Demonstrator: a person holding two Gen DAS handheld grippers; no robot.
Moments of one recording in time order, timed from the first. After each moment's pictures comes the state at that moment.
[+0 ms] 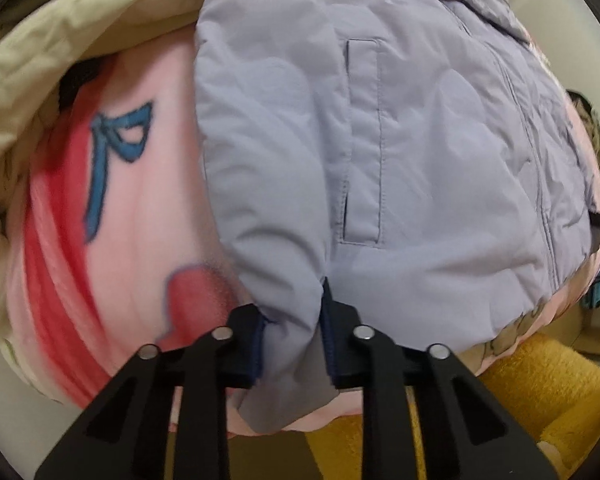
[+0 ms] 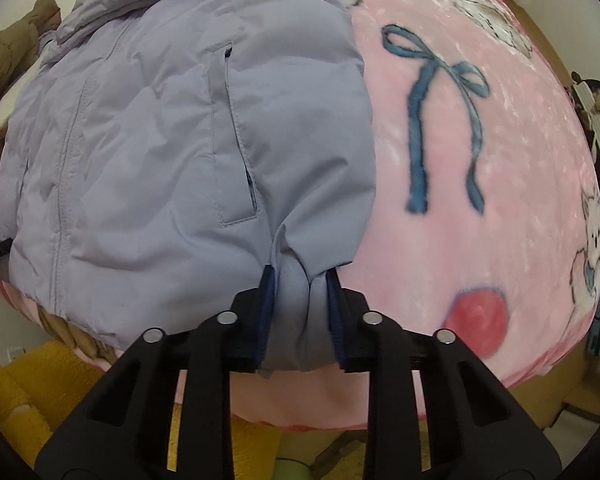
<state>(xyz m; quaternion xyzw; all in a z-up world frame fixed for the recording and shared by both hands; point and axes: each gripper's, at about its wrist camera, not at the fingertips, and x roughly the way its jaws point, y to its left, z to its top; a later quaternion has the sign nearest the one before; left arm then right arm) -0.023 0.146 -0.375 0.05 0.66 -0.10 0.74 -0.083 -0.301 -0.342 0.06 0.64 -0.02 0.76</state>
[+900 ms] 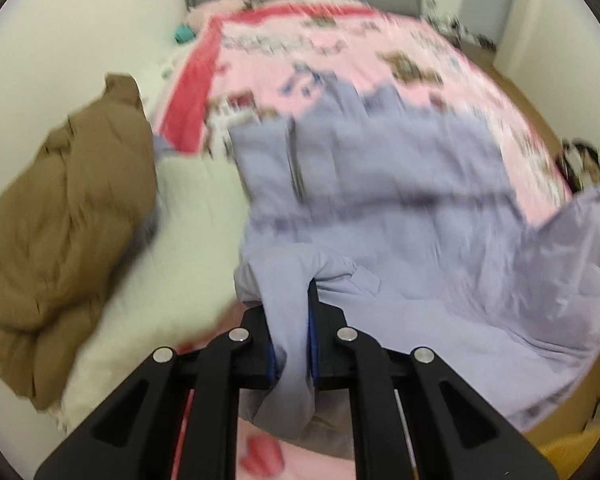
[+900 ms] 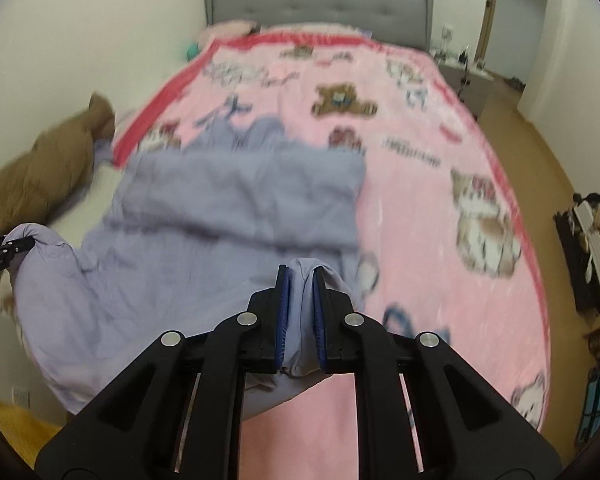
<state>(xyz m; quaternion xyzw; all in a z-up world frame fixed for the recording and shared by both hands) 0.121 0.105 -0.174 0.07 0.51 -0.06 0.85 0.066 -0.314 -0.132 0.02 0.45 0.03 0.89</state>
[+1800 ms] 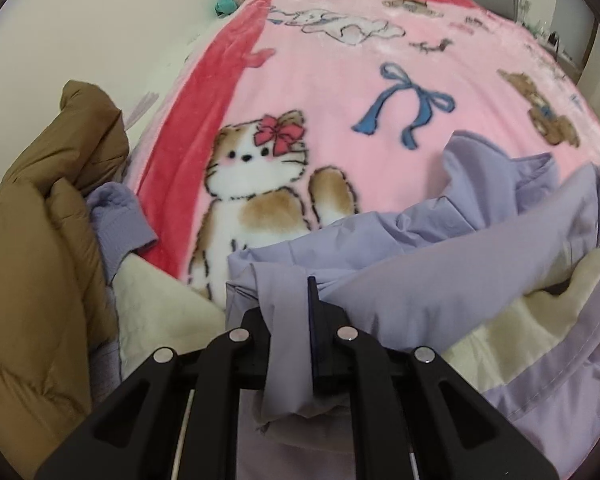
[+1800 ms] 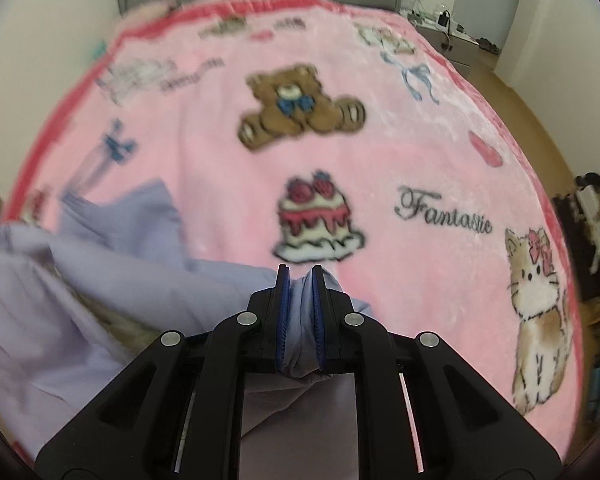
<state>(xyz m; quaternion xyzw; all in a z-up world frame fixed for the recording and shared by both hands) 0.423 0.079 -0.305 0.08 0.56 0.06 0.82 0.411 -0.337 -0.298 0.04 0.52 -0.07 0.85</state>
